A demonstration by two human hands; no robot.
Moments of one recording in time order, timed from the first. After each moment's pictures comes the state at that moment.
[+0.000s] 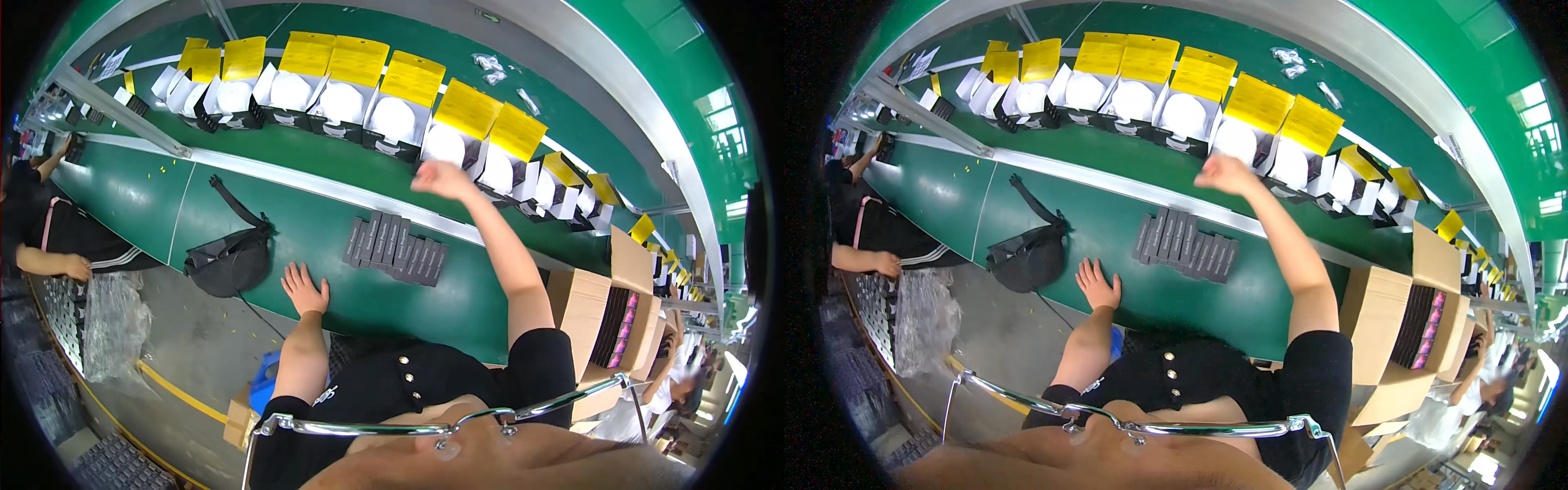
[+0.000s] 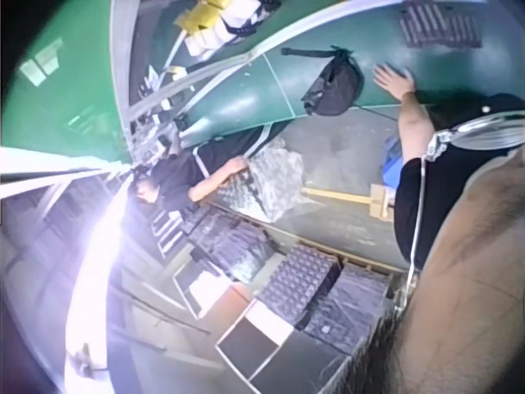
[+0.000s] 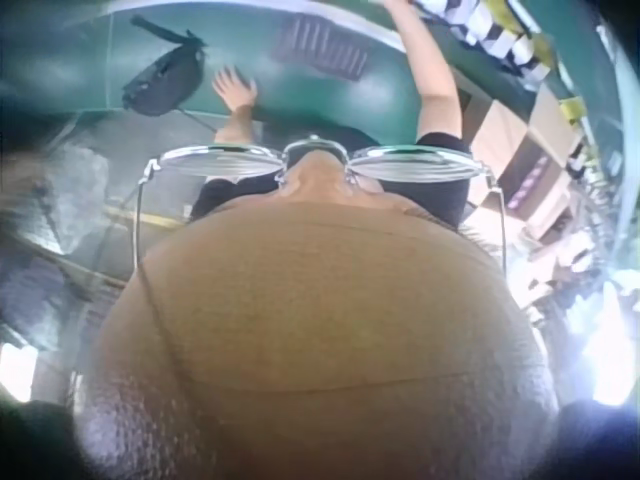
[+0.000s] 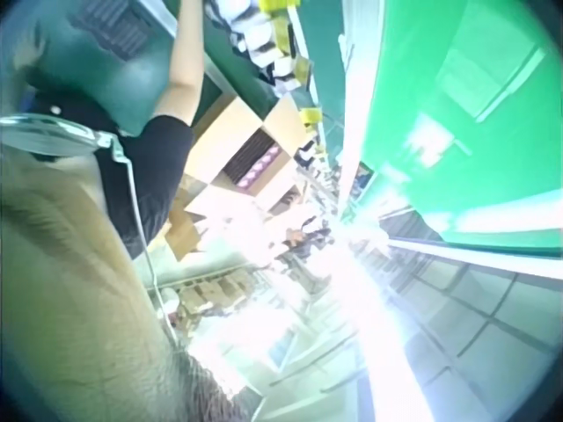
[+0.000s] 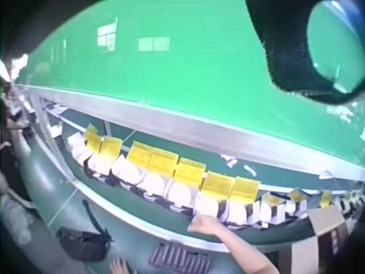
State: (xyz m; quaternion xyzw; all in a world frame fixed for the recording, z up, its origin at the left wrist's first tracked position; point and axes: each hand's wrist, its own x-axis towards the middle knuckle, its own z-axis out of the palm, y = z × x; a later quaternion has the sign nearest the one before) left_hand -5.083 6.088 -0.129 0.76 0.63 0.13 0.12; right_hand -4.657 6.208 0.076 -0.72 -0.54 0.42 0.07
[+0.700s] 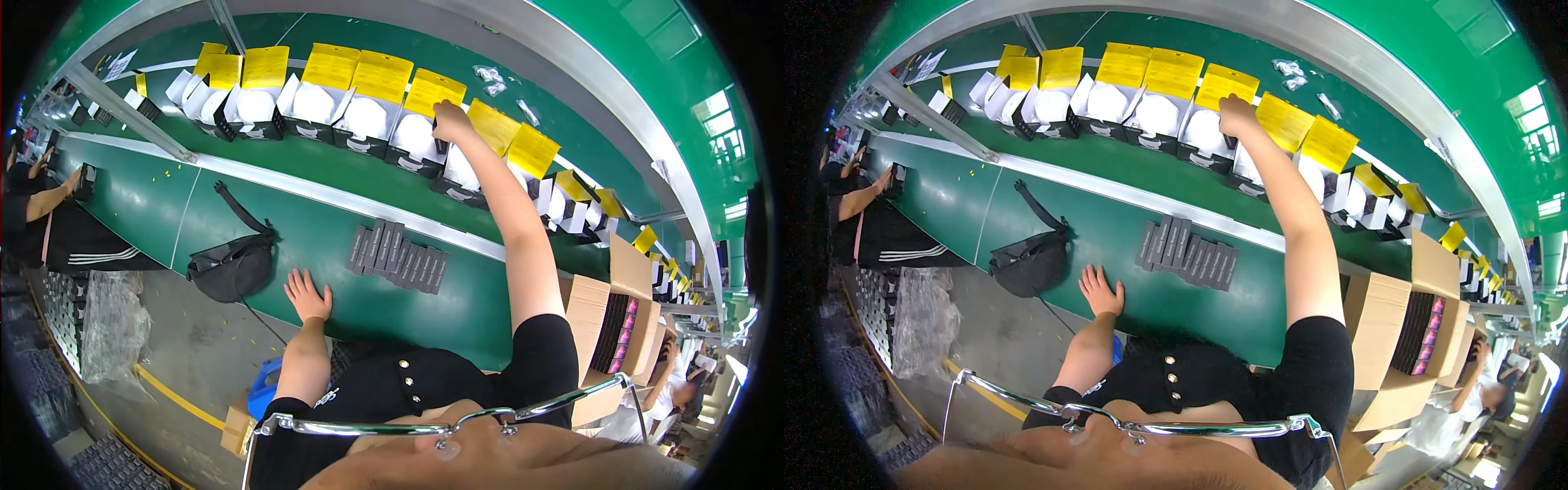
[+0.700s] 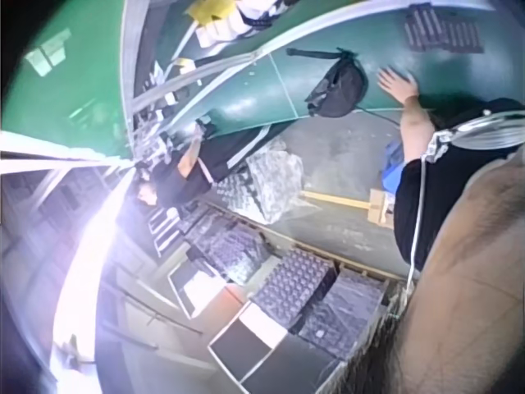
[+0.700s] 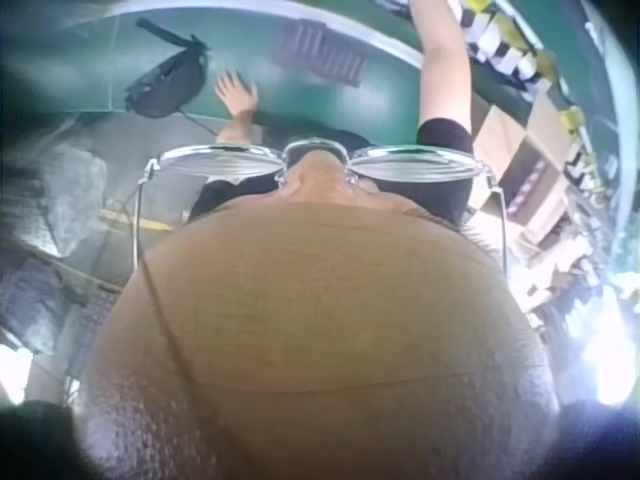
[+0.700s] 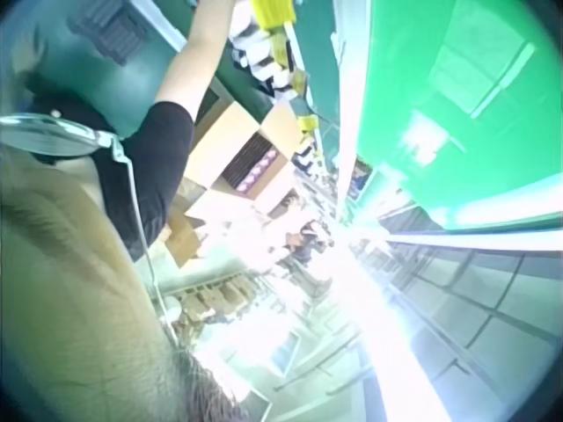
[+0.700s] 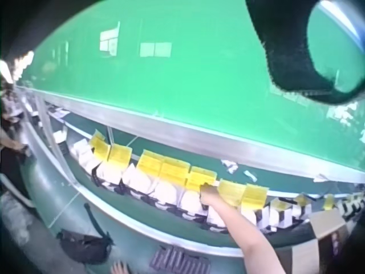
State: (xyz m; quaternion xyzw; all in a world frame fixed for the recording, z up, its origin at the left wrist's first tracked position) left_hand -5.124 6.128 -0.121 0.76 0.63 0.12 0.13; right_hand -4.656 6.372 0.114 -0.76 -0.65 0.00 -0.04
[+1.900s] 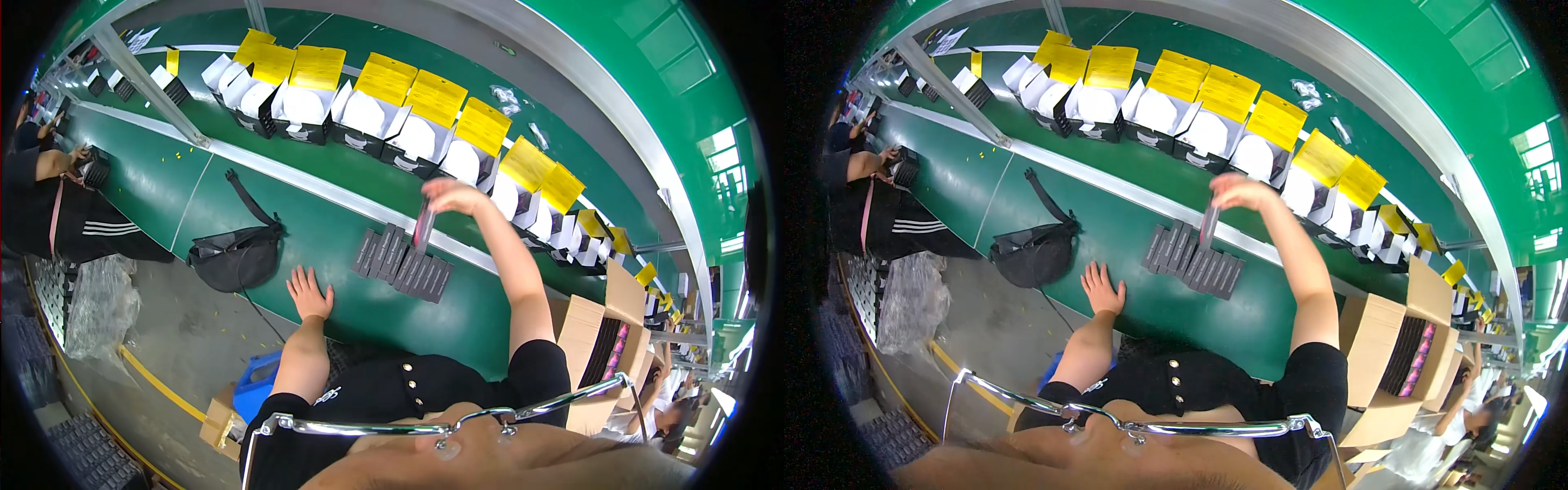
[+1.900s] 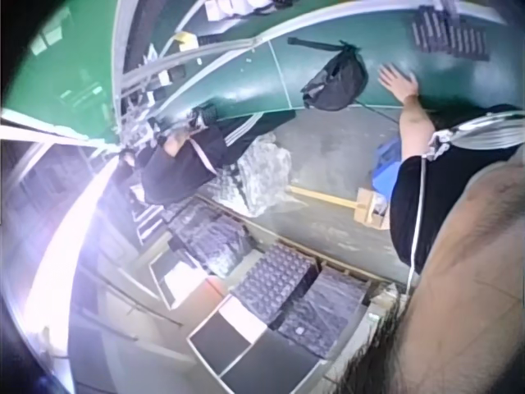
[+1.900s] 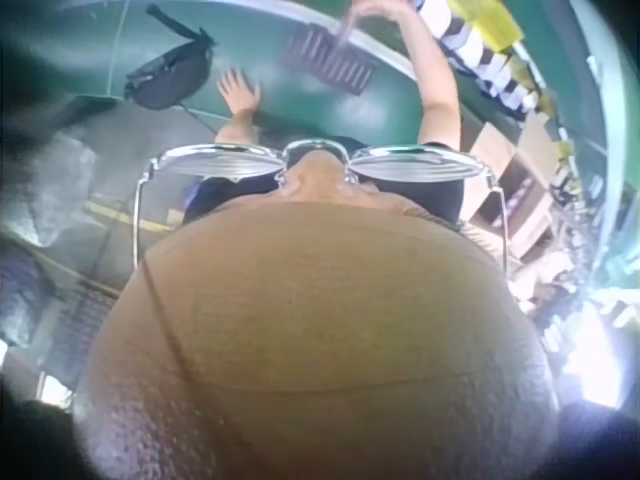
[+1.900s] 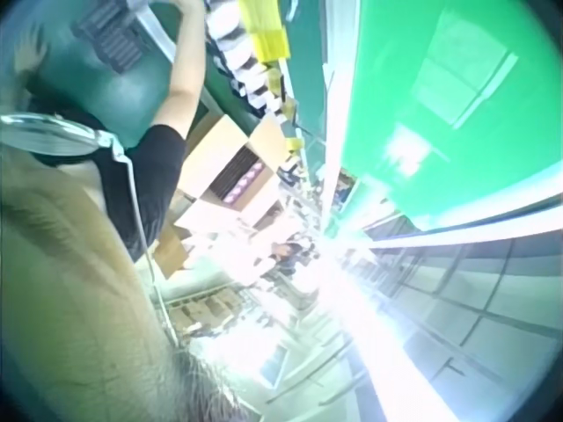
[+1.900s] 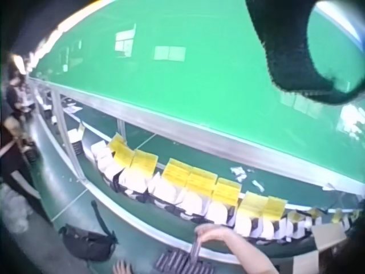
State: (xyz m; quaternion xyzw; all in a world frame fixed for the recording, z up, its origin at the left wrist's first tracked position) left_hand -5.203 6.192 -0.114 0.75 0.63 0.12 0.14; right_hand -4.756 6.339 0.058 -0.55 -0.34 0.73 0.23
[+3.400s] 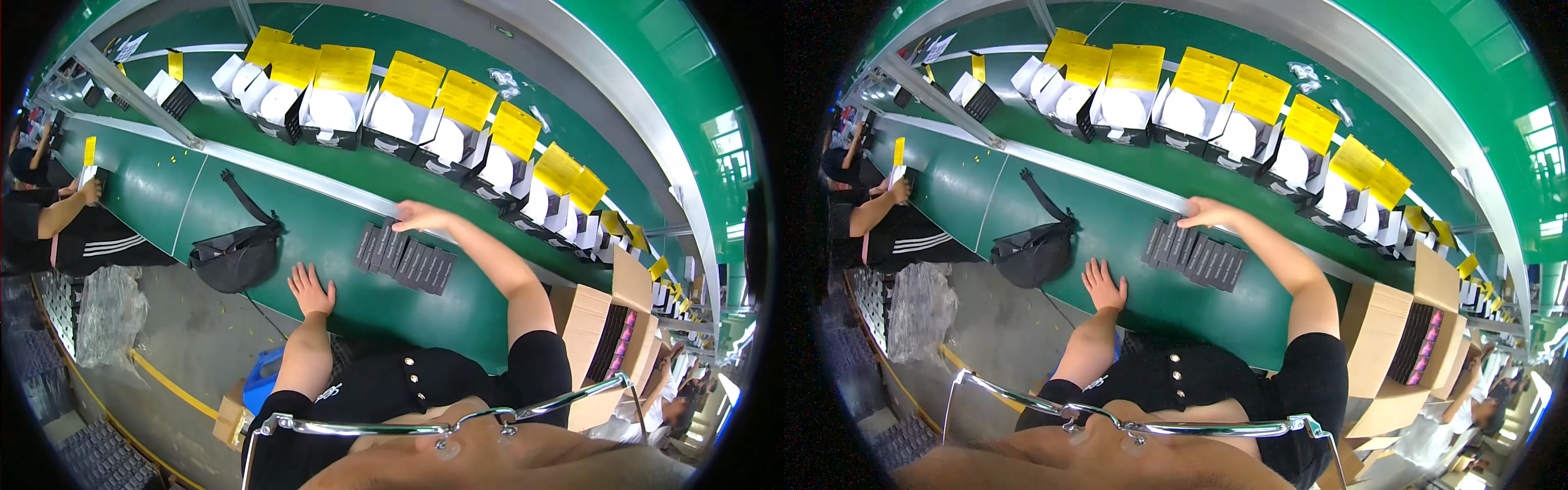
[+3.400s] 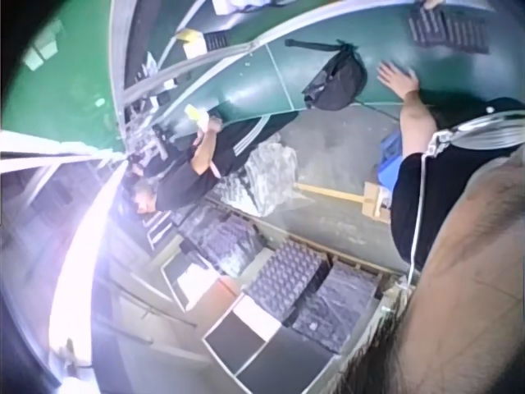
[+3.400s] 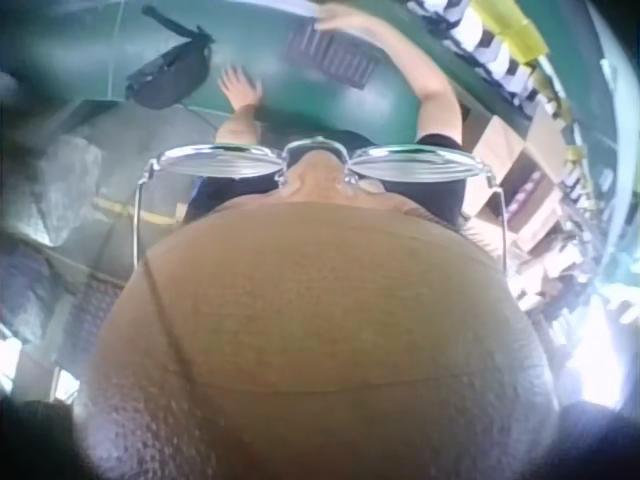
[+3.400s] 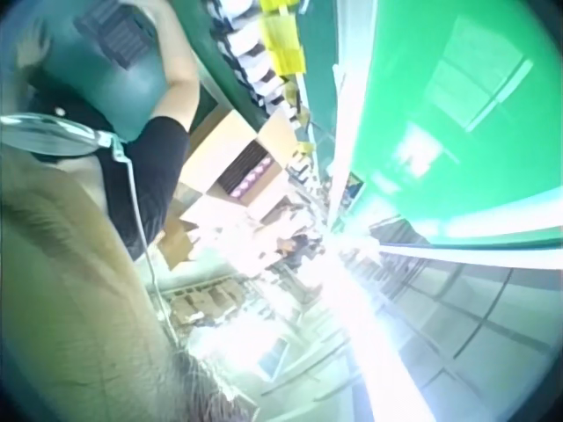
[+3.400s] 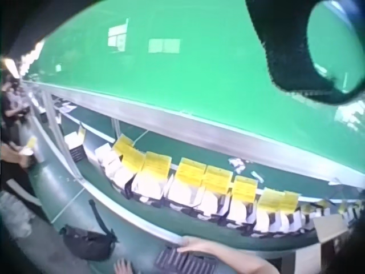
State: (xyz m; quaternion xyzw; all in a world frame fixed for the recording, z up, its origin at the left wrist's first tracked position) left_hand -5.284 6.273 -0.133 0.76 0.63 0.11 0.14; right_hand -4.915 6.383 0.002 -0.62 -0.53 0.58 0.04
